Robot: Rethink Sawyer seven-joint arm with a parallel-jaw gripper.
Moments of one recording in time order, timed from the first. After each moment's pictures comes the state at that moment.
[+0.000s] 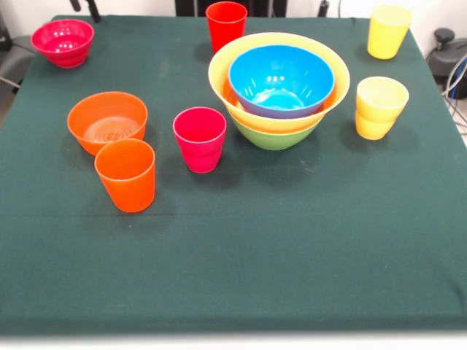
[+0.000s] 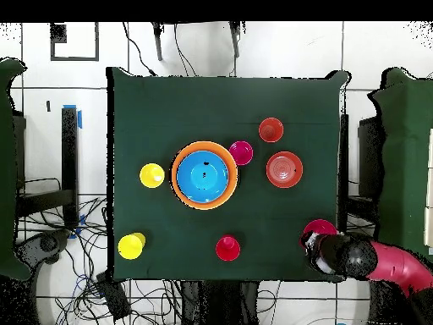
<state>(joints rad) -1.18 -0.64 0.44 1.89 -0.74 0.69 2.24</state>
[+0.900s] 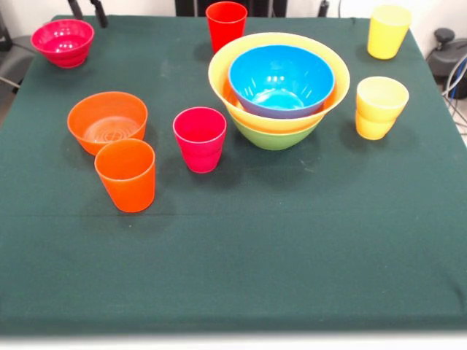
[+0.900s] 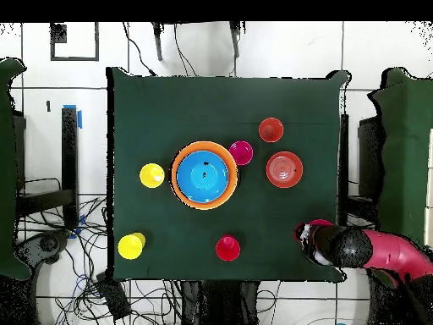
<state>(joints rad) -1.18 -0.64 0.54 1.88 -0.77 0.72 2.10</state>
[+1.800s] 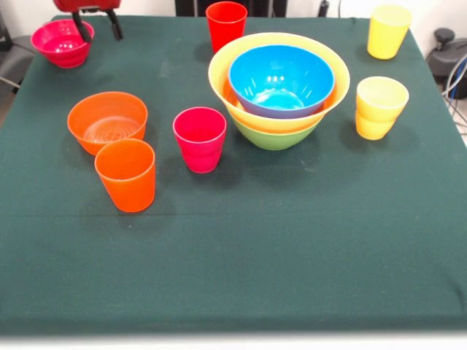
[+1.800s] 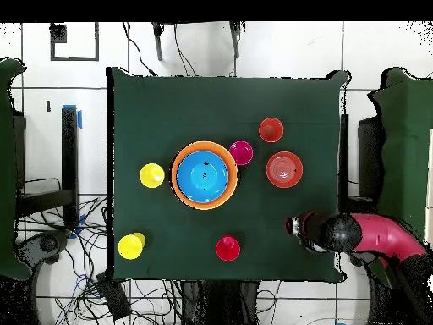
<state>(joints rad) -1.17 -0.56 0.62 1.83 -0.80 0.78 1.68</state>
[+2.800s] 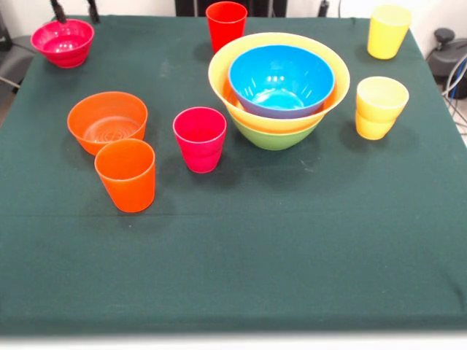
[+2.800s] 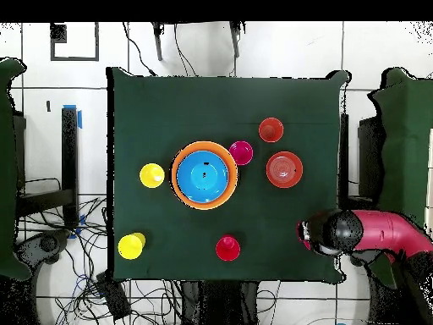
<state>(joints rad) -1.07 -0.66 0.51 1.79 -0.86 0.88 1.68</state>
